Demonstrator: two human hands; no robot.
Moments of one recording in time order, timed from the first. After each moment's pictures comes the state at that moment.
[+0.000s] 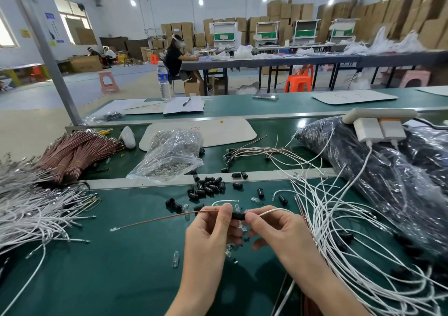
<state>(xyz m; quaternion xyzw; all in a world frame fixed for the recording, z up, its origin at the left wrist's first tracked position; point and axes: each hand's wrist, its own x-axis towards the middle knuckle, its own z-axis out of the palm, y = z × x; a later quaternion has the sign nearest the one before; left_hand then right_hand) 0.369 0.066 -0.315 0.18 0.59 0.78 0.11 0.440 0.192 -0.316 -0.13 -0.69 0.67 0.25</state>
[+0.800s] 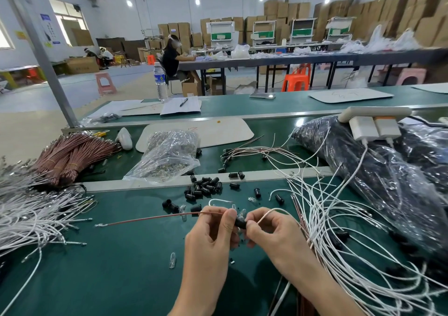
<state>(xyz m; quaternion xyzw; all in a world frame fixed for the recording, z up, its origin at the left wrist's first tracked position) 0.375 0.065 -0.317 0.24 0.66 0.71 0.03 0.444 0.191 -0.312 -0.12 -0.72 0.64 0.22</state>
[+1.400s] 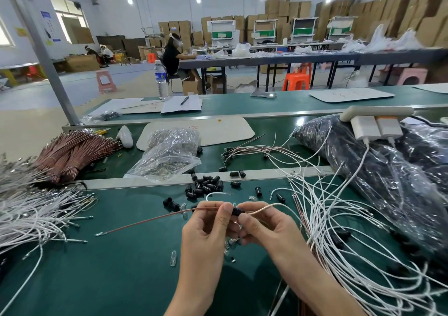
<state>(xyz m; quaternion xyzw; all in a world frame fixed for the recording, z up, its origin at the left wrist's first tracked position) 0.370 0.065 -0.311 0.22 0.61 0.76 0.05 0.441 0.181 -0.309 -0.10 -0.63 0.75 0.20</state>
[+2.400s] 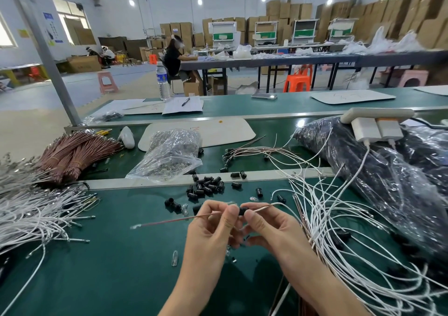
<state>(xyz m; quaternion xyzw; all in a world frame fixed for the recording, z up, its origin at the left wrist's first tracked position) 0.369 0.064 -0.305 0.22 0.57 0.78 0.13 0.443 0.184 -0.307 -0.11 -0.60 0.76 0.20</state>
